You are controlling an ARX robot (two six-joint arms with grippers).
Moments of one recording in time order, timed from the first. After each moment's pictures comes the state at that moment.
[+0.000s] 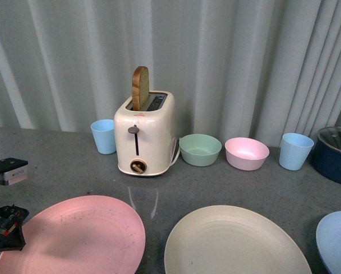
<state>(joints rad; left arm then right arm) 0.16 2.11 1.24 -0.39 0.13 0.47 0.00 0.00 0.01 0.00 0.00 0.00</state>
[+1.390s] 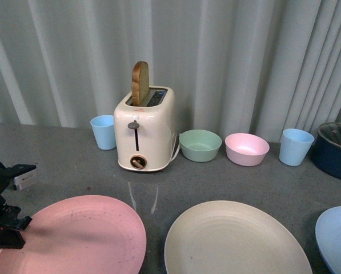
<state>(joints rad) 0.14 2.16 1.22 -0.35 0.20 0.40 0.00 0.00 0.01 0.00 0.00 0.00</state>
